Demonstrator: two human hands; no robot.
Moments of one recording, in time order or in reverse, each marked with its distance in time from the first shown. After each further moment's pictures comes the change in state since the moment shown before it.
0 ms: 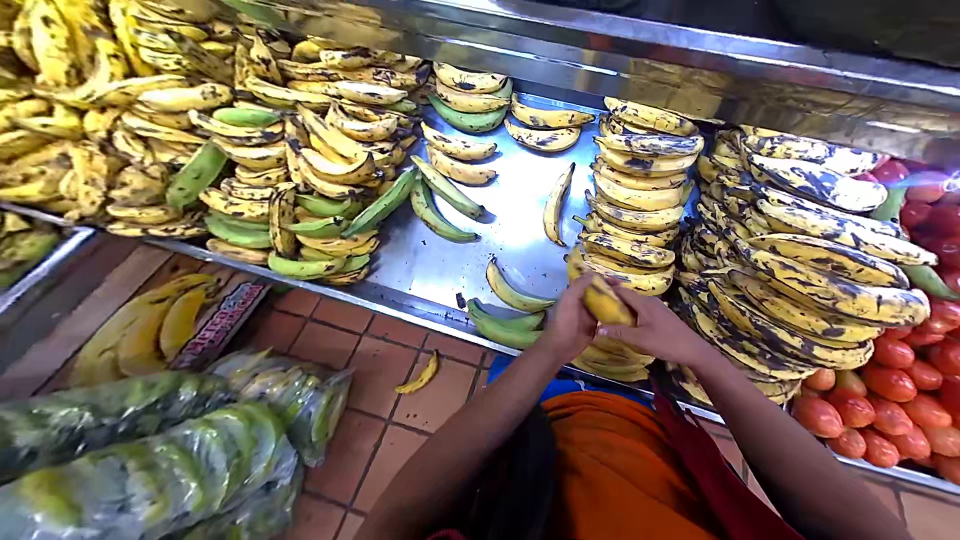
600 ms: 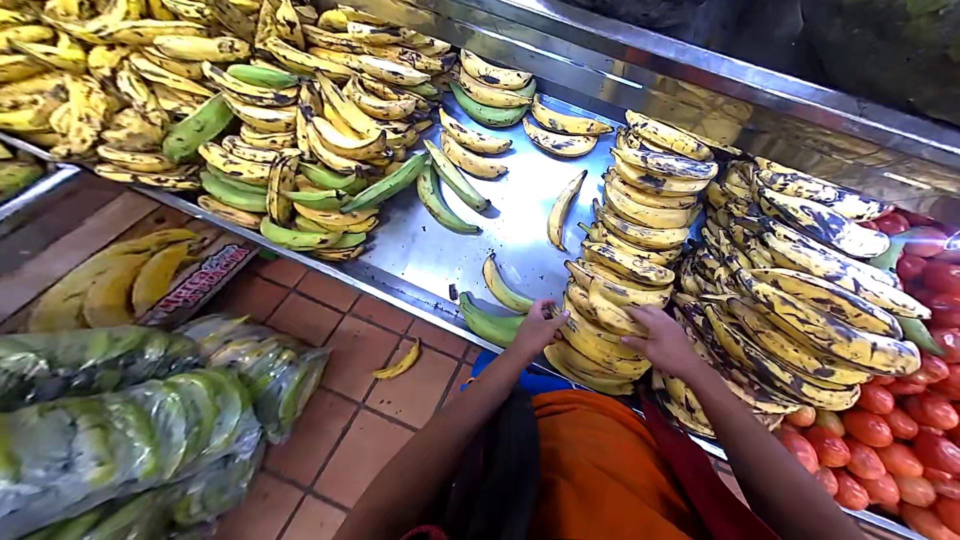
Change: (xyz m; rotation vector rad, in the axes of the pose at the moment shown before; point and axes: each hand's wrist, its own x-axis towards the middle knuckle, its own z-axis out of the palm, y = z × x) left_hand 0.031 -0.055 -0.097 0.581 0.323 -0.247; right_hand 0.007 0.090 -0.006 -0.425 0.099 0.054
